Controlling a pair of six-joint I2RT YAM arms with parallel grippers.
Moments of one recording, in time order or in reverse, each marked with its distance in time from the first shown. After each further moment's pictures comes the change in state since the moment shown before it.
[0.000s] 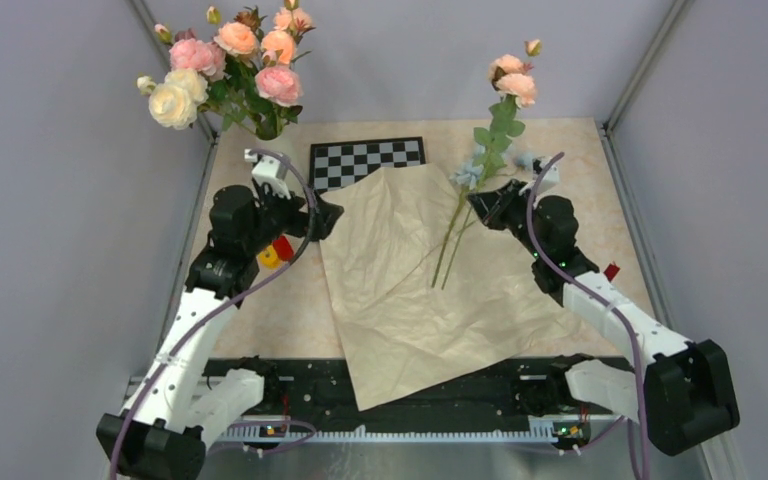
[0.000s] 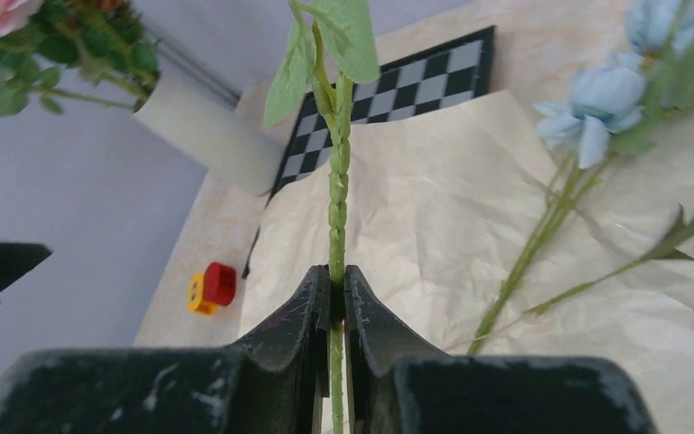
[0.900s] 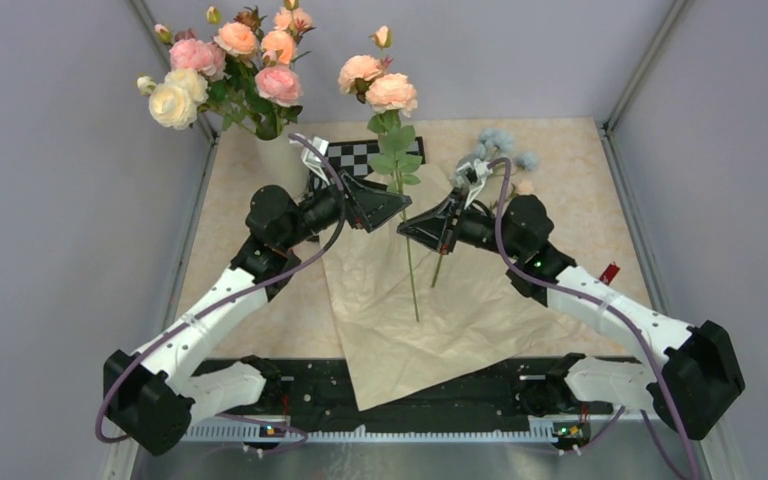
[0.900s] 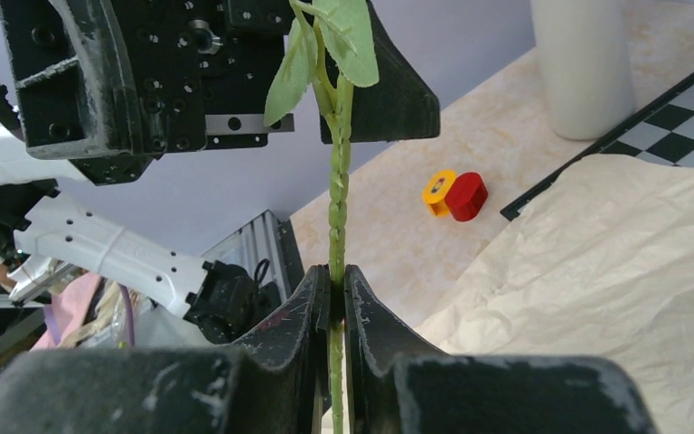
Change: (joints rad) left arm -0.354 0.159 -0.027 0.680 0.201 -0.615; right arm 0.321 0.011 0.146 0.110 -0.454 -0.111
